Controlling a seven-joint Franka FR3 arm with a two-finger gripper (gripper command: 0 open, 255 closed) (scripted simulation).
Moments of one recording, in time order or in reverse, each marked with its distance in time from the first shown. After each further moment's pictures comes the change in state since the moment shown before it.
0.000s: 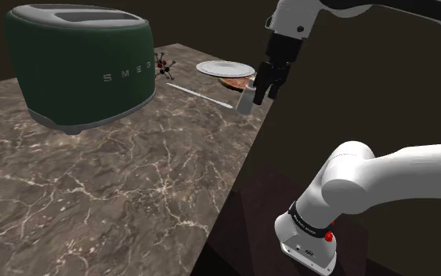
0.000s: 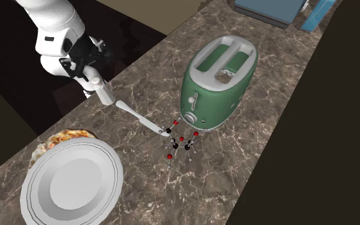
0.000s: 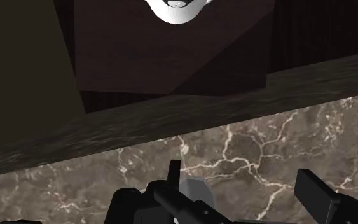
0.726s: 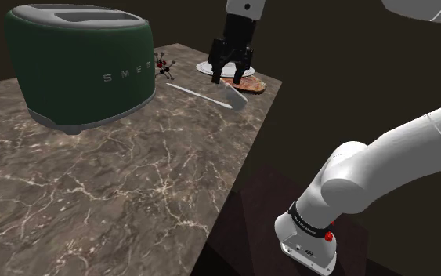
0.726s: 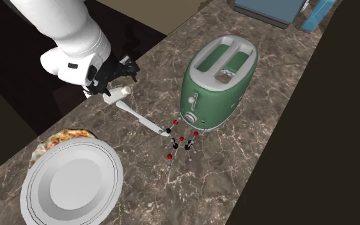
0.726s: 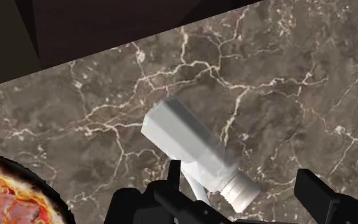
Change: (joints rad) arm -0.014 0.397 0.023 0.299 0.087 0.054 0.115
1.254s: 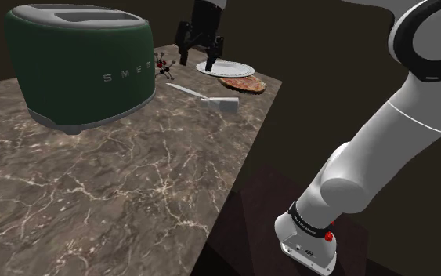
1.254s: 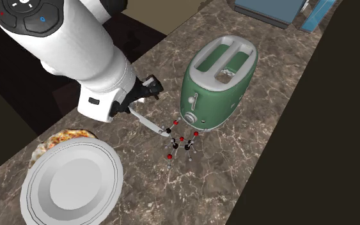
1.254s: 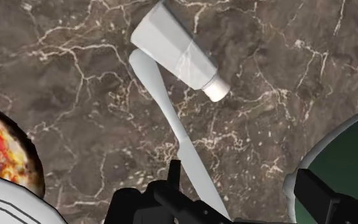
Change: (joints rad) arm -0.009 0.346 -0.003 0.353 0.063 -0.041 0.100
